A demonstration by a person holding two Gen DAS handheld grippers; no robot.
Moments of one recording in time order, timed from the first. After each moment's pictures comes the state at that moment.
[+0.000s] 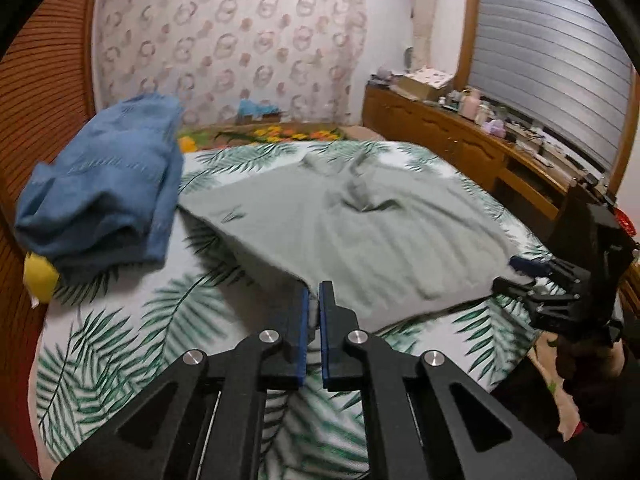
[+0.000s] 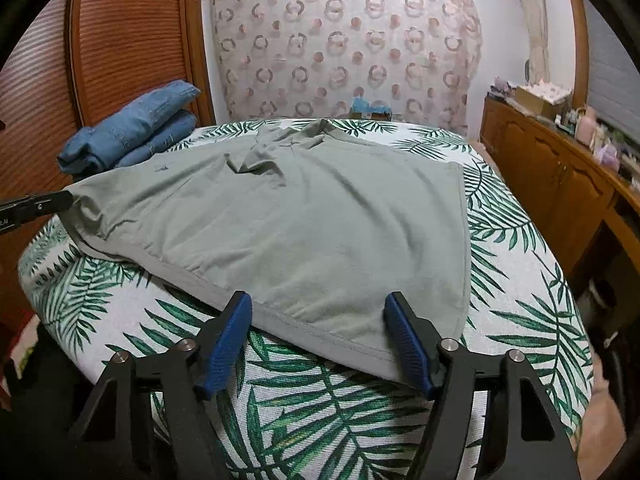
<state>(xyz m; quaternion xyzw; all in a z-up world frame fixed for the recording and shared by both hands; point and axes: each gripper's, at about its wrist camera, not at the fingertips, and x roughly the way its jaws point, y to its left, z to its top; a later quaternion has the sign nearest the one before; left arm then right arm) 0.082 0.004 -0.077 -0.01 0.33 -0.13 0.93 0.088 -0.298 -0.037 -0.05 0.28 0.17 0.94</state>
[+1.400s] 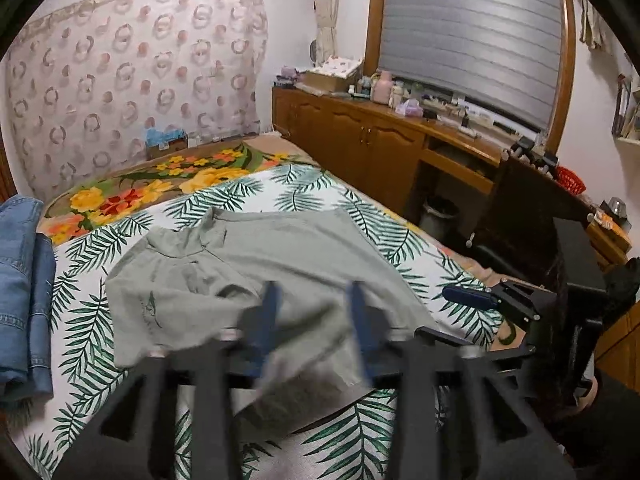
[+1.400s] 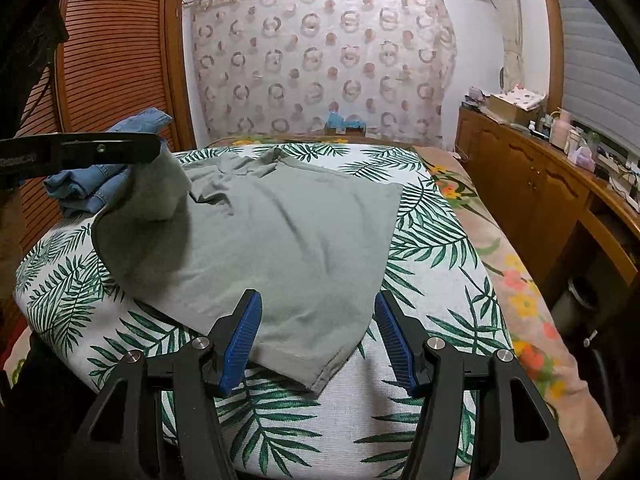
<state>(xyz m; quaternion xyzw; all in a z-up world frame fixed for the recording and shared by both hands) 0.129 -0.129 -0.027 0.05 0.32 -0.27 0.91 0.076 -0.314 -0.030 -0.04 0.25 0.14 0.96</state>
